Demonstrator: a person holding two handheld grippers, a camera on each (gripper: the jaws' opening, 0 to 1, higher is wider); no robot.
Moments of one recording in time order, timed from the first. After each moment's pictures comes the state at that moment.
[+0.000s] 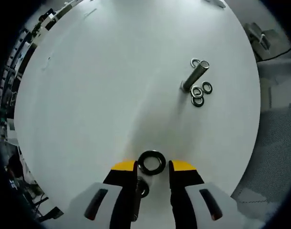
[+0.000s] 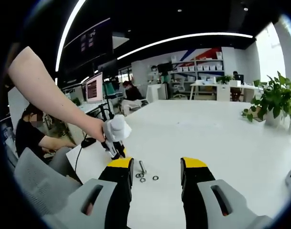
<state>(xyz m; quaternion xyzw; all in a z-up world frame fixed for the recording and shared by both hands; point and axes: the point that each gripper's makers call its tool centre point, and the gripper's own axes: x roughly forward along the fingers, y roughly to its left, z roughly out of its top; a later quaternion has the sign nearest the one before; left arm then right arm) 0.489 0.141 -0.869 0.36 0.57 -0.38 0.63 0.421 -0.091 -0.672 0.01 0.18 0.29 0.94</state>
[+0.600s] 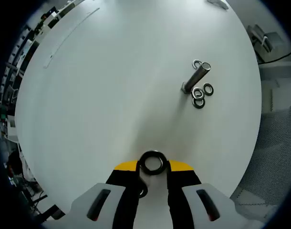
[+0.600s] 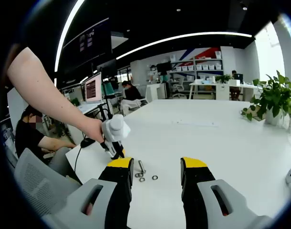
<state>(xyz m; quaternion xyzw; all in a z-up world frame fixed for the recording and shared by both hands) 0.485 0.138 -0.870 0.35 0.57 -0.38 0.63 0.421 -0.093 -0.673 0.02 0.18 0.28 0.94</state>
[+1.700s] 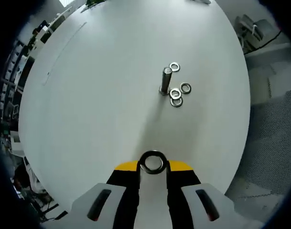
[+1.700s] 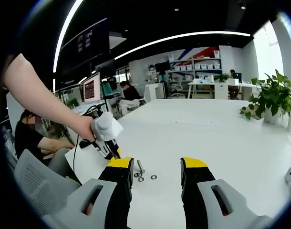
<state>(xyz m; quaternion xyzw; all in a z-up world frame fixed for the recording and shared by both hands) 0.469 0.132 -0.843 0.39 0.54 -0.41 0.63 0.423 -0.096 -0.674 0.02 0.18 0.28 0.94</state>
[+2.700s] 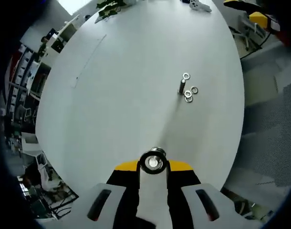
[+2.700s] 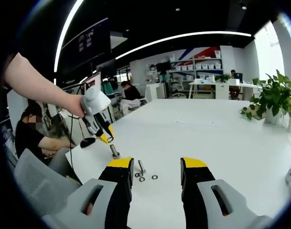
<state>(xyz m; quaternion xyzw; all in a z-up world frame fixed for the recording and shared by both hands) 0.490 0.174 -0.766 0.41 0.50 -0.38 0.66 0.422 -0.094 -0.673 0.02 0.18 0.28 0.94</state>
